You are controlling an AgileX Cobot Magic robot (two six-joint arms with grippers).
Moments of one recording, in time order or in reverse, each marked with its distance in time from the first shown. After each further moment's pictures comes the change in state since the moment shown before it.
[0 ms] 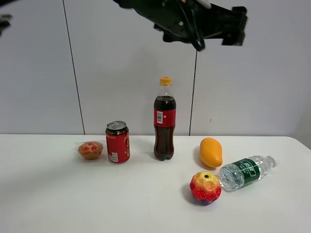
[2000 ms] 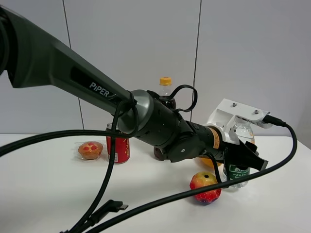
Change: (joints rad) left arm -0.081 0.520 0.010 -0.020 -0.442 0.003; right arm 0.000 0.000 0.000 0.000 0.000 0.000
